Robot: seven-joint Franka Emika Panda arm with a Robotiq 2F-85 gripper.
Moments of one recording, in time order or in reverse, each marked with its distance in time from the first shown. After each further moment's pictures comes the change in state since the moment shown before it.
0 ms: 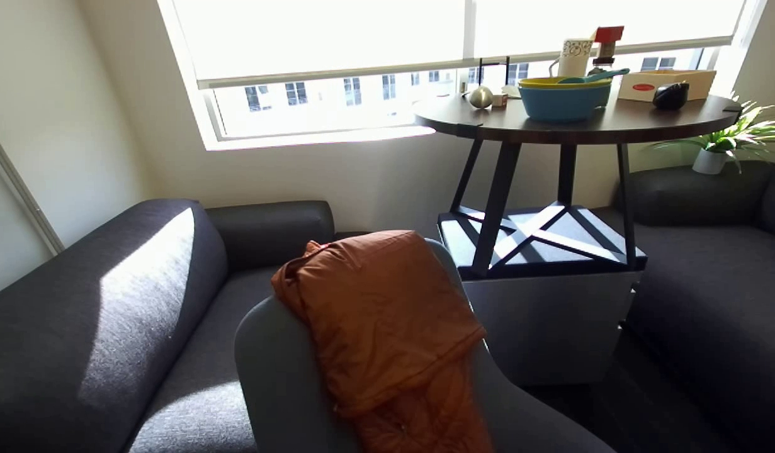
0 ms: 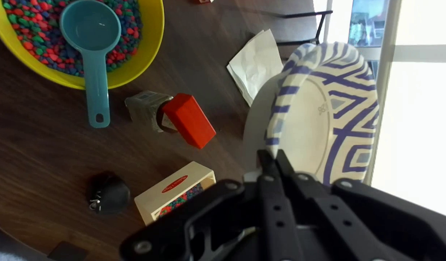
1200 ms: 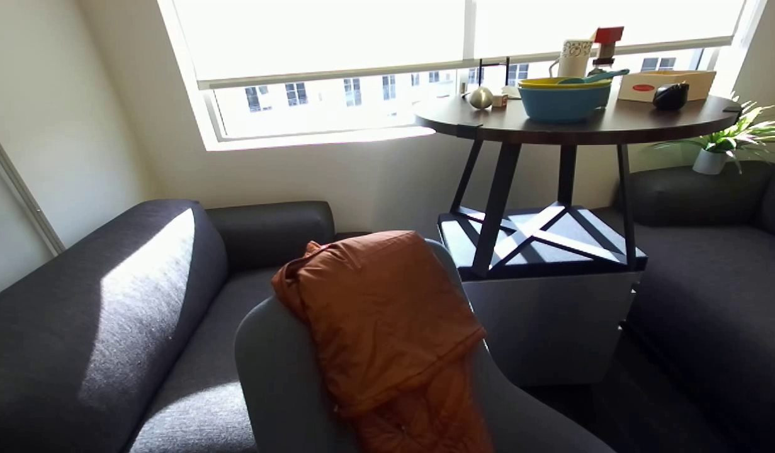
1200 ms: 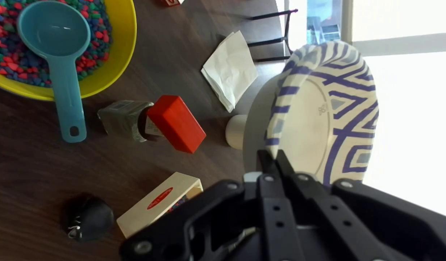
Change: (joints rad) arm -0.026 -0.059 -0.003 -0.206 0.073 0.302 -0.025
